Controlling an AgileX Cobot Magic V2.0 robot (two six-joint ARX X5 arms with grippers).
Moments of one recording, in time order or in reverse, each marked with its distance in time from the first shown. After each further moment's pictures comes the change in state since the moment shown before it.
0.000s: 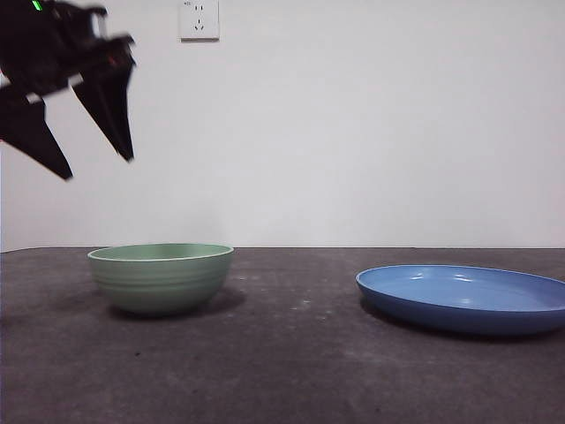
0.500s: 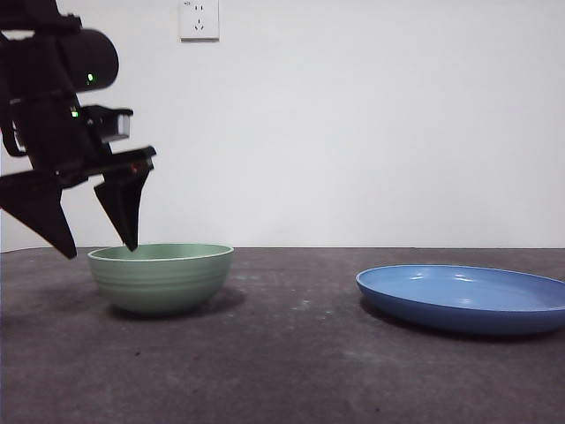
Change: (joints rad) left arm 0.000 0.240 0.000 0.103 -0.093 0.008; right arm 0.000 0.000 0.000 0.023 0.000 0.000
